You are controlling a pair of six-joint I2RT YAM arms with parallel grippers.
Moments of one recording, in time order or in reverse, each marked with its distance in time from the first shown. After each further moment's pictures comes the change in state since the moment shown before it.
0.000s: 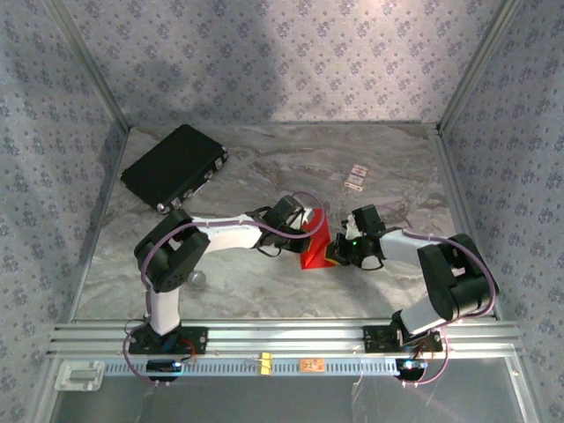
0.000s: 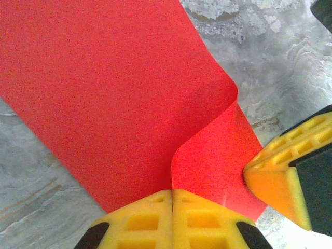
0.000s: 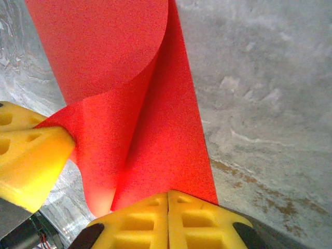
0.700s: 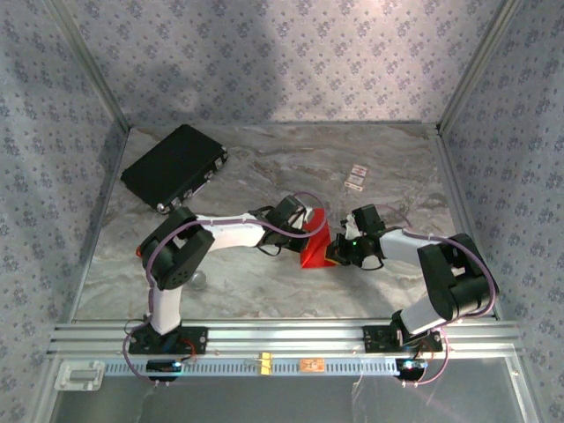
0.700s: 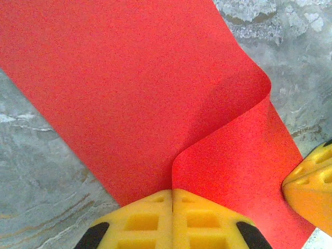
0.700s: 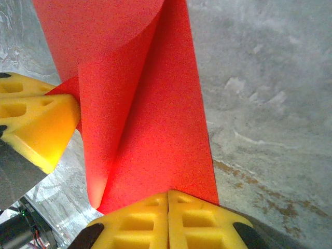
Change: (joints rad) left arm 0.000 0.035 0.030 -0.031 -0.074 0.051; right arm -0.003 0.002 0.005 -0.013 0.000 -0.041
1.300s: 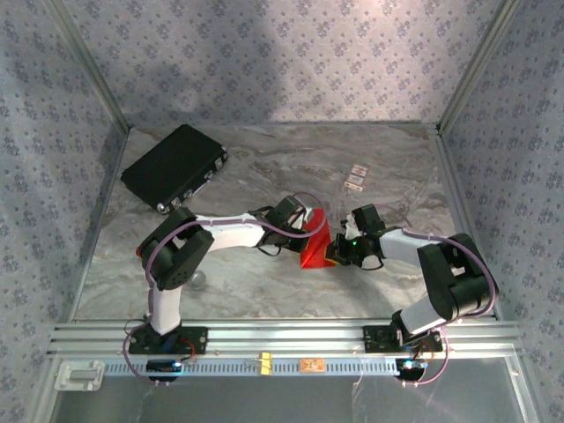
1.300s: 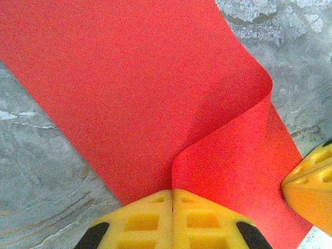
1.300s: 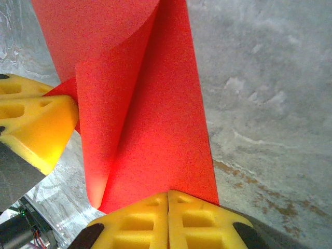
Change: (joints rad) left arm 0.000 -0.003 -0.004 0.000 0.000 -0.009; right arm 0.000 0.001 0.003 -0.004 0.000 0.000
